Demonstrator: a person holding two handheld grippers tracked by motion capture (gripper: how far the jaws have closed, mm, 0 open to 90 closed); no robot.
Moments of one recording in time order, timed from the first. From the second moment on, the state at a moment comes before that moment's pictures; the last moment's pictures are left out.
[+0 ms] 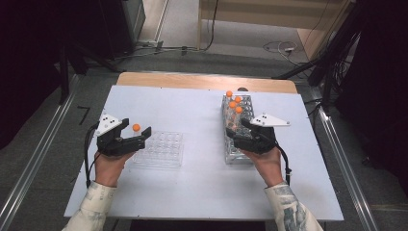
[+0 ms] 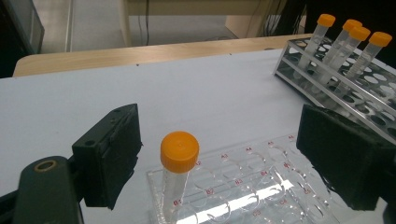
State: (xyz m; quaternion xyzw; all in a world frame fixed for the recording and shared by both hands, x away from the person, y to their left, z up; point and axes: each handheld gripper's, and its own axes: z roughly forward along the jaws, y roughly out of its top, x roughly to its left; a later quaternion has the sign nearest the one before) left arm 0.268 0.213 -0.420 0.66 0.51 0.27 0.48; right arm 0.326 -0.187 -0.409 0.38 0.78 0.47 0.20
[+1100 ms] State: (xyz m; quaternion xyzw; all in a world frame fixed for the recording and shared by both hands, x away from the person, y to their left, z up) left arm 0.269 0.208 -0.422 0.67 0.51 0.26 0.48; right arm 0.387 -0.192 -0.427 0.41 0.78 0.41 0.22
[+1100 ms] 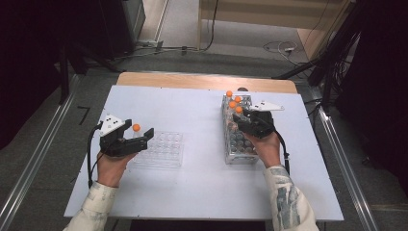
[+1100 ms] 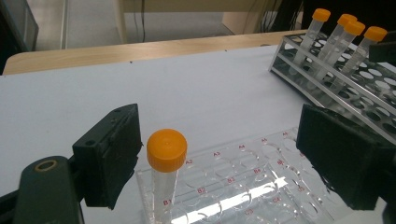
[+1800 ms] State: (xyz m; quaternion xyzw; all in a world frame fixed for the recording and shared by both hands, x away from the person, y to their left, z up) left arm 0.269 0.206 -0.423 0.67 0.51 0.26 0.48; right arm 0.405 -0.177 -0.430 0.43 0.81 0.33 0.23
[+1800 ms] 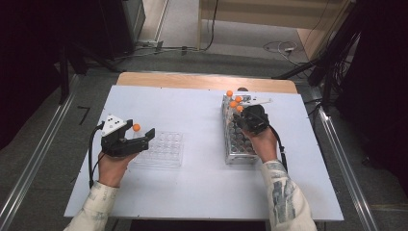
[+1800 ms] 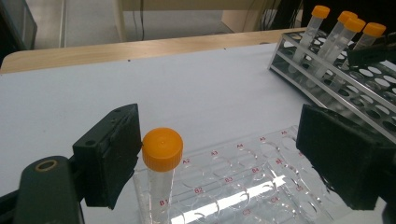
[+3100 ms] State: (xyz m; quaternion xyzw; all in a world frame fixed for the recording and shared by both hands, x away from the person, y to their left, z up) left arm 0.272 0.203 -0.426 0.68 0.51 0.26 0.46; right arm 0.386 -0.188 -0.390 0.42 0.78 0.40 0.25
